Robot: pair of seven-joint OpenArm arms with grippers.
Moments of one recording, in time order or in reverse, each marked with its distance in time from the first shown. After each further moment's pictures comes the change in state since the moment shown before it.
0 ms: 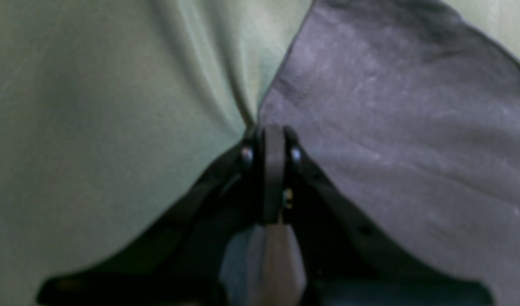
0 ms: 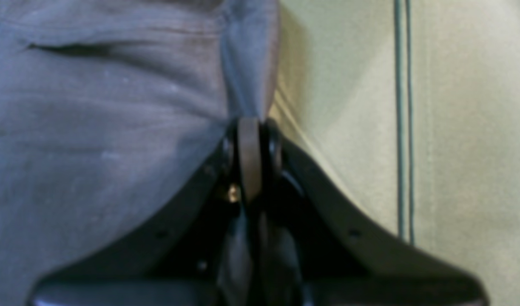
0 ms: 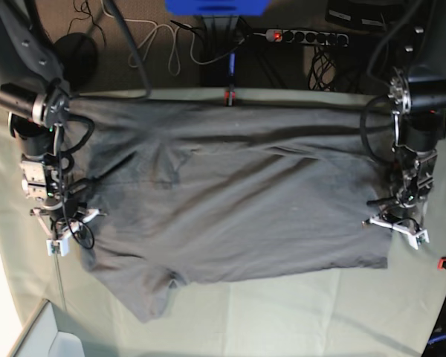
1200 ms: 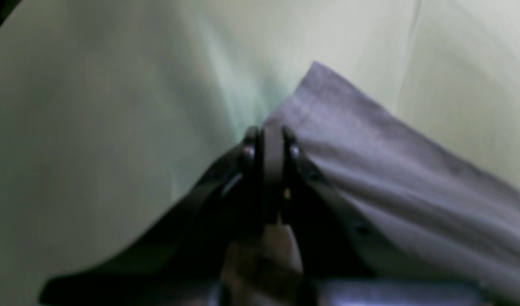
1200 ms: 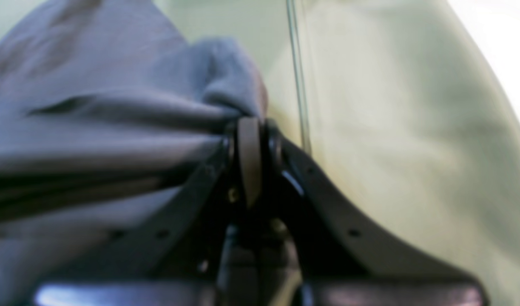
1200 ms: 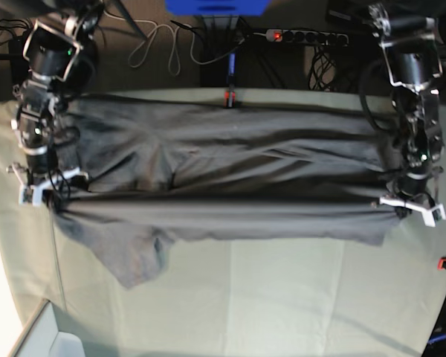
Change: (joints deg) left arm 22.8 3.6 -13.1 38.6 -0.3 -1.3 7.4; right arm -24.9 -7.0 14.3 35.5 1.0 6.8 5.8
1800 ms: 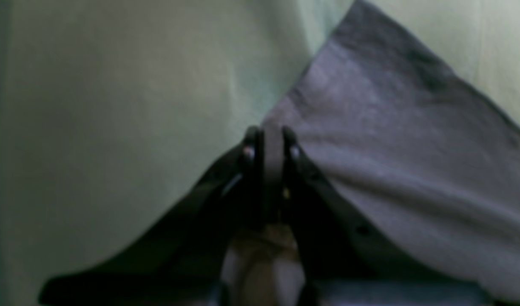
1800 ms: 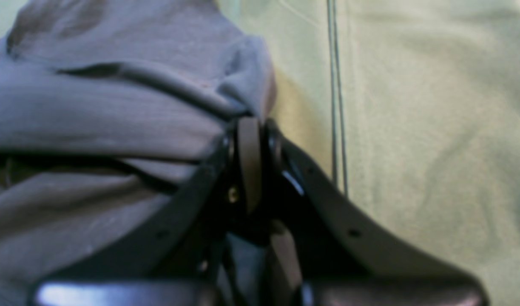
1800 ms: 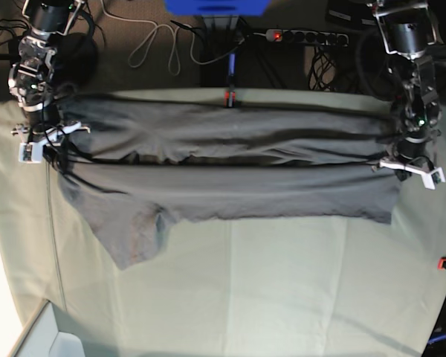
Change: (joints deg) left arm 8.1 1.1 -3.2 1.2 0.0 -0.1 -0.2; right arm -11.6 0.0 -0.3 6.2 5.7 8.2 0.0
